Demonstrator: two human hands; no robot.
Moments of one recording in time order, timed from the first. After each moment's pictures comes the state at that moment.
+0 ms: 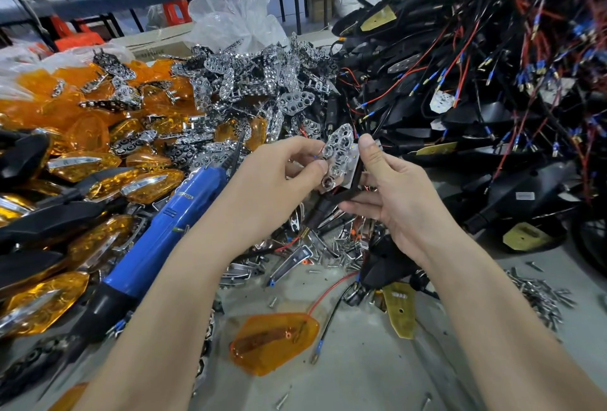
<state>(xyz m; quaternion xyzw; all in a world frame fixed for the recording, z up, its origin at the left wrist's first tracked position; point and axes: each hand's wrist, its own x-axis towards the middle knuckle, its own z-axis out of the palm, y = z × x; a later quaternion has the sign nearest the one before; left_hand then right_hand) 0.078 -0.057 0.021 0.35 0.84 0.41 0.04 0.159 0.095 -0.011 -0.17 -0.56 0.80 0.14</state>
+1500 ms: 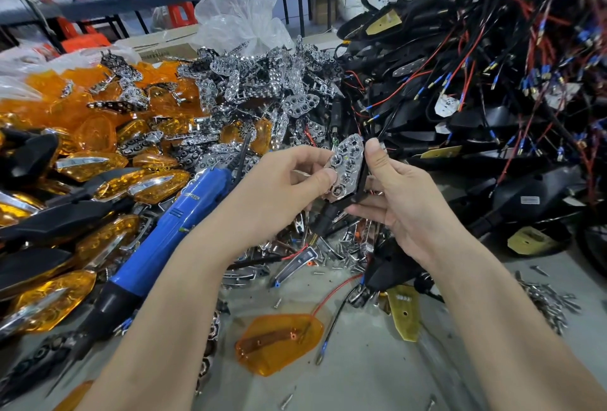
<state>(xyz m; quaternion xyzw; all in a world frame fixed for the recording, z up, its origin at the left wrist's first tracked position) 0.079 -0.060 0.022 0.37 0.79 0.48 0.13 0.159 0.098 -0.012 -0.17 -0.56 0.80 0.12</state>
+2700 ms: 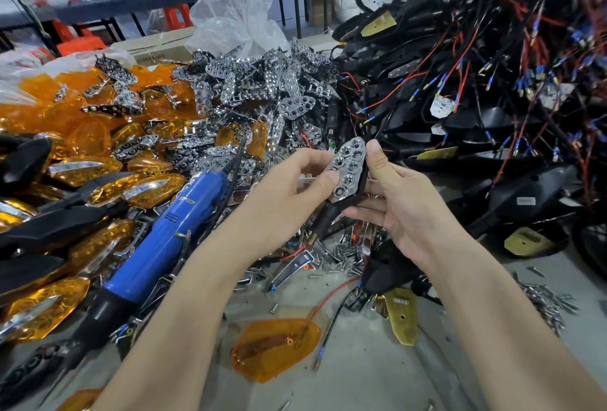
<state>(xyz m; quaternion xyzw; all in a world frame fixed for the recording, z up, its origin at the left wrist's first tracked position) 0.082 -0.053 0.007 0.34 0.78 0.50 0.17 0.160 0.099 -0.011 -0.18 -0.54 0.82 0.12</state>
